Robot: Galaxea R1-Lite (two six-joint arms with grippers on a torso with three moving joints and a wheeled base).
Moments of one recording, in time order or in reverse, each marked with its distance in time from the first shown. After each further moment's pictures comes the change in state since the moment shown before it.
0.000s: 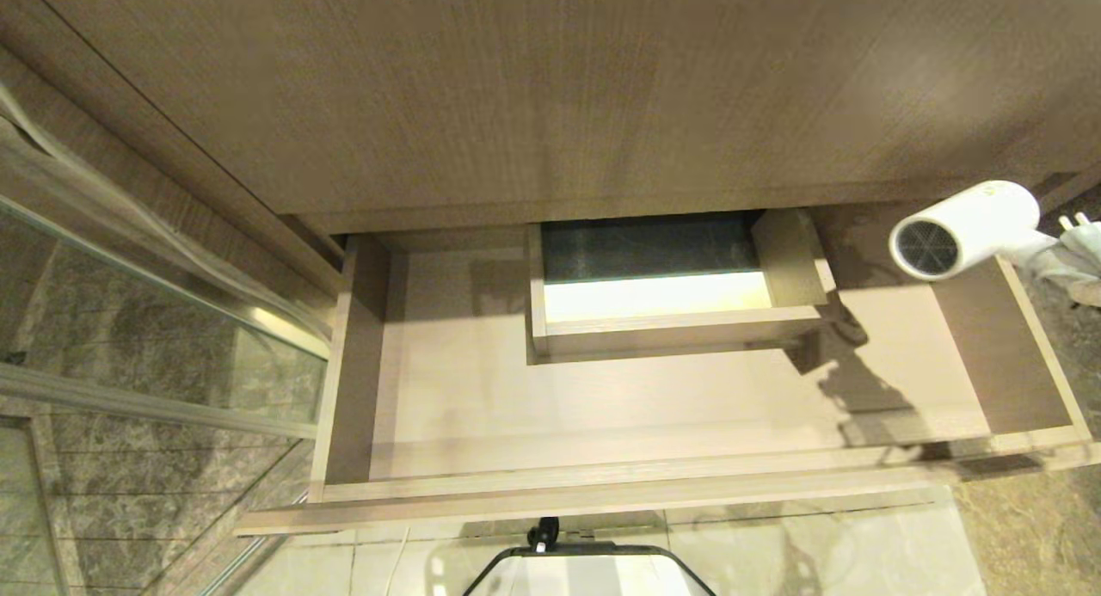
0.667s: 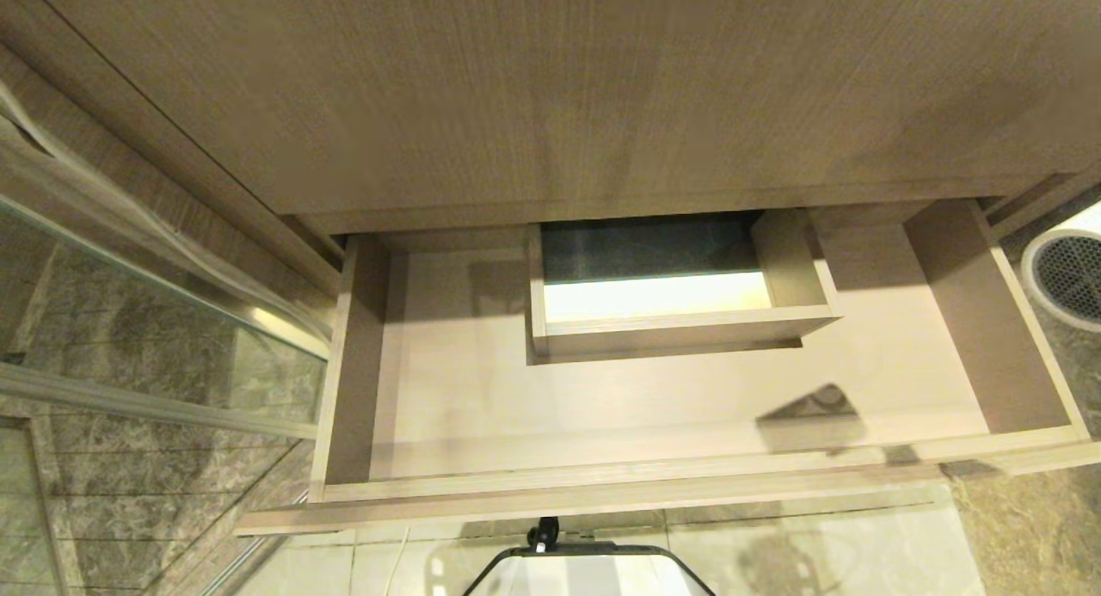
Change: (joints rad) left arm 0.000 0.000 0.000 0.000 0.000 0.000; right arm -0.024 -0.659 0.233 0.099 -0.009 0.068
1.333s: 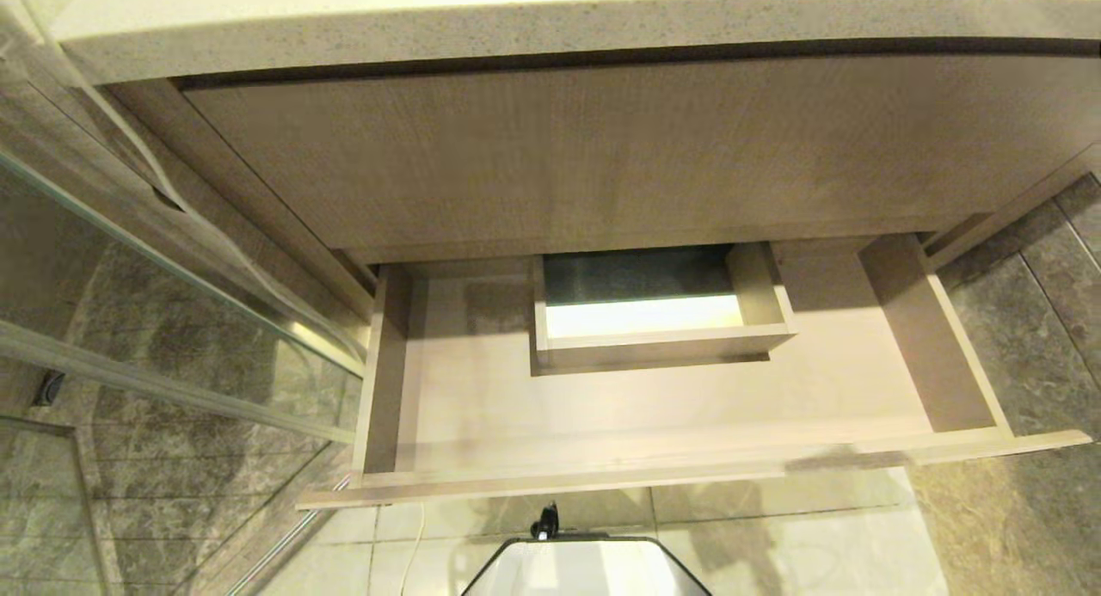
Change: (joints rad) left arm 0.000 0.000 0.000 0.000 0.000 -0.001; right arm -0.008 -0.187 0.010 -0.012 0.001 0.035
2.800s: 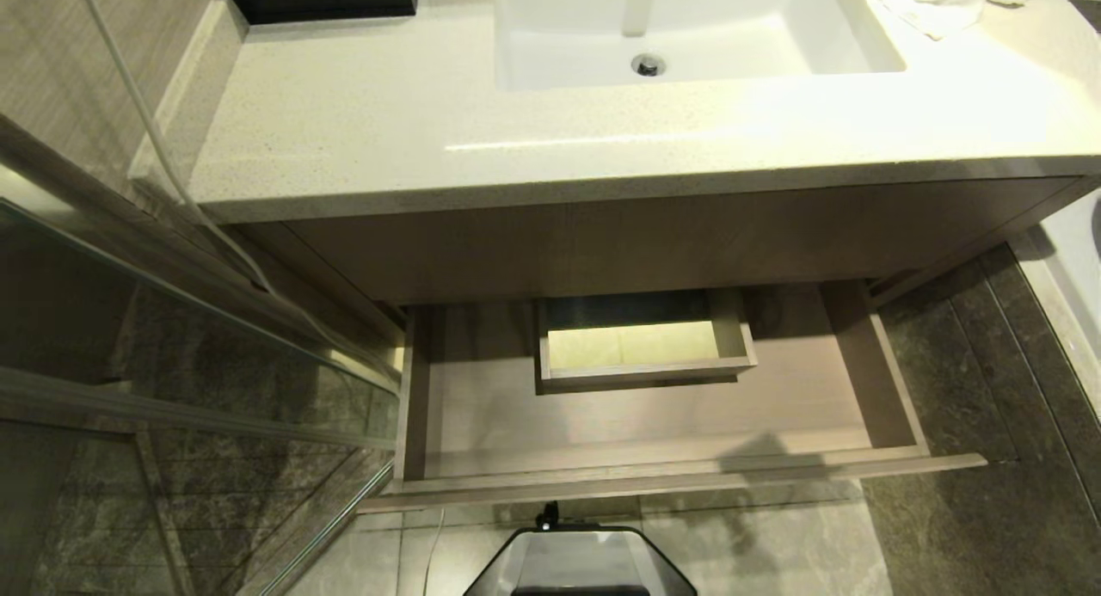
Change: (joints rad) left arm 0.000 0.000 0.000 -0.002 0.000 0.000; right arm -0.008 0.099 -0.084 -0.019 -0.023 0.000
